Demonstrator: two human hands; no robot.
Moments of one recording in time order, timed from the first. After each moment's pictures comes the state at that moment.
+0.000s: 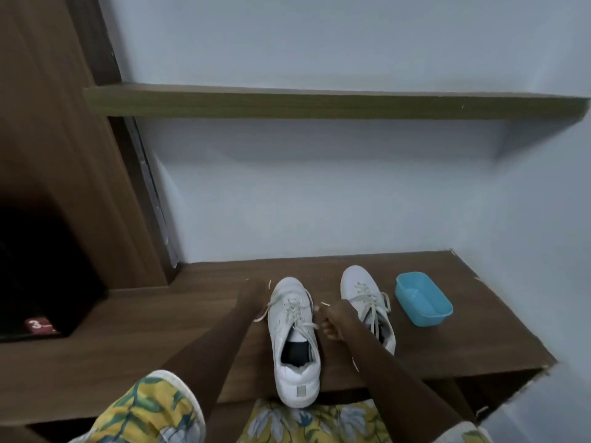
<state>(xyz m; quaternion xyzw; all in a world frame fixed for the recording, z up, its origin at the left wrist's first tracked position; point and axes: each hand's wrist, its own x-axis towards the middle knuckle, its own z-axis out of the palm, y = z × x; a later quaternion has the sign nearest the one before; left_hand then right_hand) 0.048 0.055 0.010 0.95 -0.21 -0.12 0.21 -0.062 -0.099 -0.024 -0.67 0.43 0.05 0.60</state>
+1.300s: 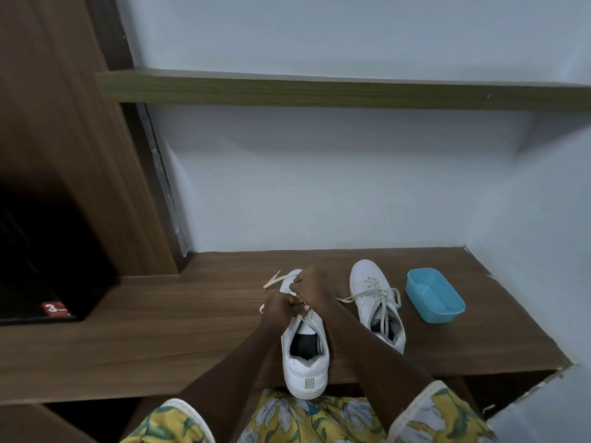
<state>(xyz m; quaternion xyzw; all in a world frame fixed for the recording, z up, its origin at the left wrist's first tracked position) 0.014 0.042 -0.046 0.80 -0.14 -0.21 0.54 -0.011 -0.056 0.008 -0.90 0.19 -0.03 0.39</state>
